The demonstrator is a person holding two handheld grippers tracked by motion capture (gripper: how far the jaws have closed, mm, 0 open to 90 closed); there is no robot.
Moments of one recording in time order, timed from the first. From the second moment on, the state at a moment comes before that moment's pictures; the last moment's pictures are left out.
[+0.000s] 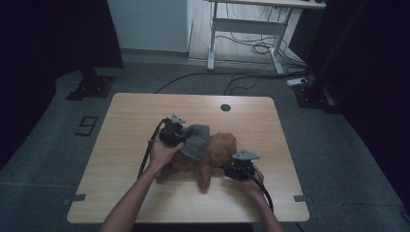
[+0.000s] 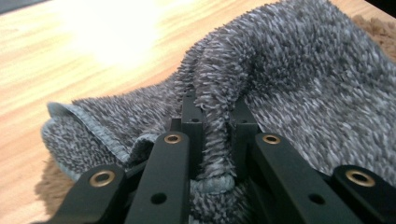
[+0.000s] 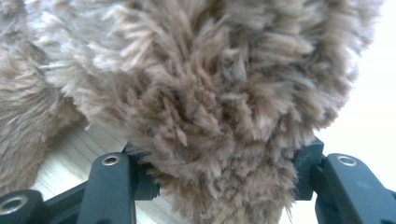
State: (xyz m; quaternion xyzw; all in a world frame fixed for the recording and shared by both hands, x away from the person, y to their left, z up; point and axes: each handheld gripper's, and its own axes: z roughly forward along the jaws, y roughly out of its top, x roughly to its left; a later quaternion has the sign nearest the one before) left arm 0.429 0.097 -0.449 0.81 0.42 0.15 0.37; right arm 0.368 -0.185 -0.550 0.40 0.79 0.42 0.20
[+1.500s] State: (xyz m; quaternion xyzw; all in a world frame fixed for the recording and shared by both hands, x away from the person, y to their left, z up) left arm 0.356 0.103 -0.468 0.82 0.36 0.17 0.41; right arm 0.404 -0.188 -0.519 0.46 0.75 0.46 0.06
